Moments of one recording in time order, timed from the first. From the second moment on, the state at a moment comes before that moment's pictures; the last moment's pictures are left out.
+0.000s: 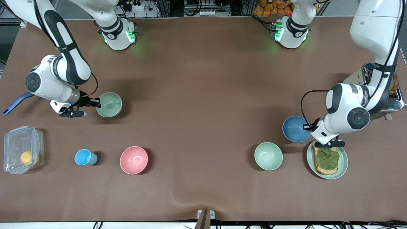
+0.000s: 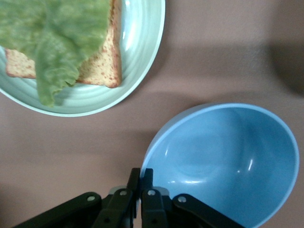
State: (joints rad) left arm 0.10 0.50 -0.16 -1.82 0.14 2.14 -0.14; right arm -0.15 0.19 0.04 -2.38 0.19 2.39 -0.21
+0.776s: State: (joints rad) left arm 0.05 0.50 -0.17 -1.66 0.13 1.98 -0.14; right arm 0.36 0.13 0.08 -2.32 0.31 2.34 0.66
